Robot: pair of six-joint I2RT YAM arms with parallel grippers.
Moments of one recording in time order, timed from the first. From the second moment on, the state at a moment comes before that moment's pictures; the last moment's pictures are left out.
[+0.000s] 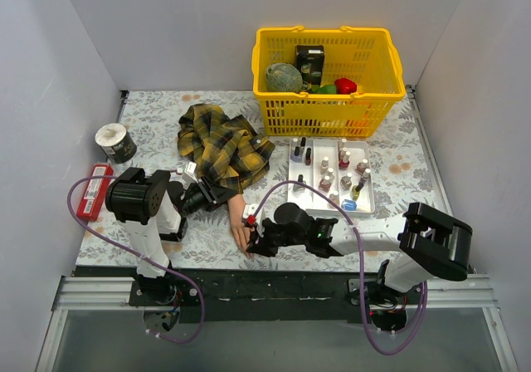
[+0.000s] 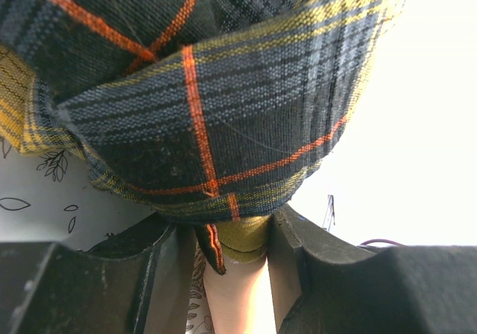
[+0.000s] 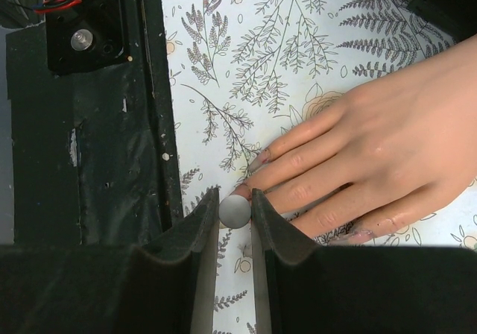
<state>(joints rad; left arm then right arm) -0.14 1.93 0.26 1.41 0.72 -1.01 1.21 1.47 0.60 0.39 -0.27 0.02</state>
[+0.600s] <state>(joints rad) -0.14 1.93 0.26 1.41 0.72 -1.01 1.22 1.48 0.60 0.38 -0.27 0.02</state>
